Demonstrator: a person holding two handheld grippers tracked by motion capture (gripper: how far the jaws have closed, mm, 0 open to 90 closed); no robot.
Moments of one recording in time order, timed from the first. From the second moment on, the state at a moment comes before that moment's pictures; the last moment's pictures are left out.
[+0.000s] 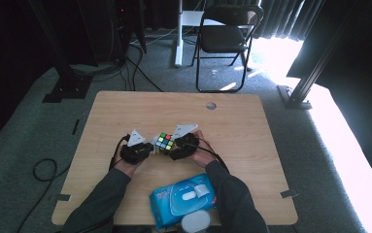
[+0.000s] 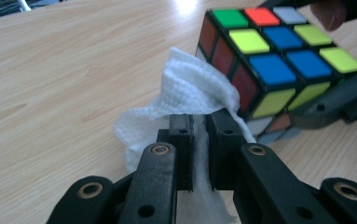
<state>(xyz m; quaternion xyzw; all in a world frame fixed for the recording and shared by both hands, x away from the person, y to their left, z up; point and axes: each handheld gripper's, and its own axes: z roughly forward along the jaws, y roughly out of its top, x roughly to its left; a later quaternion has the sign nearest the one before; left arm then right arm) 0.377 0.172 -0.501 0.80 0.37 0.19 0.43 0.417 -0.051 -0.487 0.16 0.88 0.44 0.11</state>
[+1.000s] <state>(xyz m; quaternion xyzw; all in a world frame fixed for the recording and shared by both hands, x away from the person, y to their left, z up) 0.389 0.174 -0.502 0.80 0.38 0.18 0.43 0.413 -0.049 -0.477 0.14 0.87 0.46 0.08</state>
